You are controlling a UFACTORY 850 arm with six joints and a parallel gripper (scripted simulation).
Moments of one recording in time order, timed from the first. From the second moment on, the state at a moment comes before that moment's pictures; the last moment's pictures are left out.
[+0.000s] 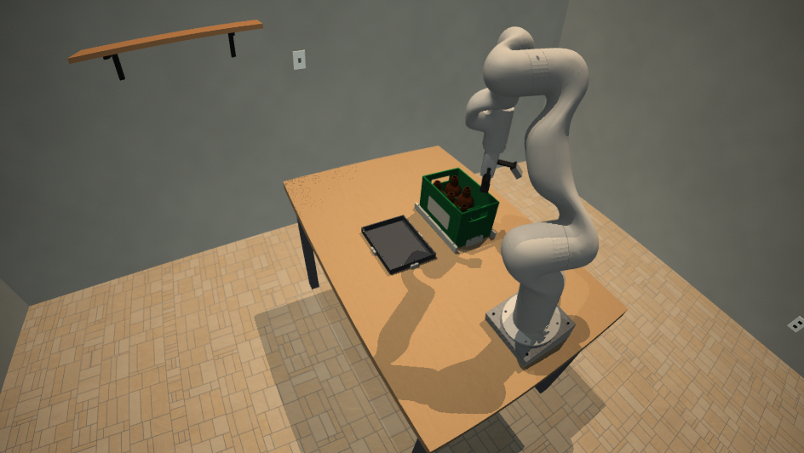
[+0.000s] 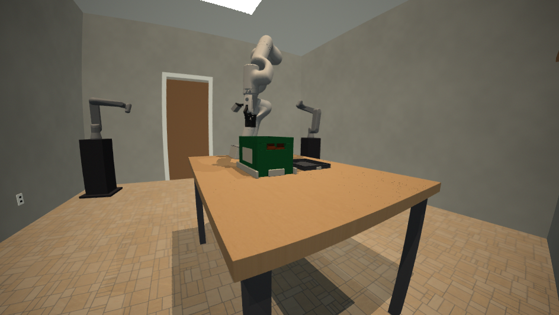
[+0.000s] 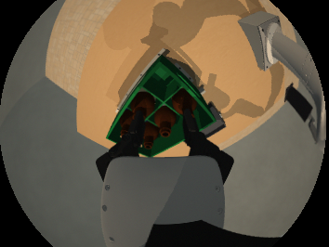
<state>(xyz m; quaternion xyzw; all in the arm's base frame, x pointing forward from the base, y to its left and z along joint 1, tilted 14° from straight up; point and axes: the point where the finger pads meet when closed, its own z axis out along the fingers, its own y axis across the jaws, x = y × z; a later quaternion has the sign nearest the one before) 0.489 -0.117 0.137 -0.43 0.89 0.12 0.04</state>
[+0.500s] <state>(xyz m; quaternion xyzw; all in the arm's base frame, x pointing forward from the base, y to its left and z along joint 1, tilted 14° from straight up) 0.489 -0.116 0.130 -0.43 0.89 0.12 0.04</state>
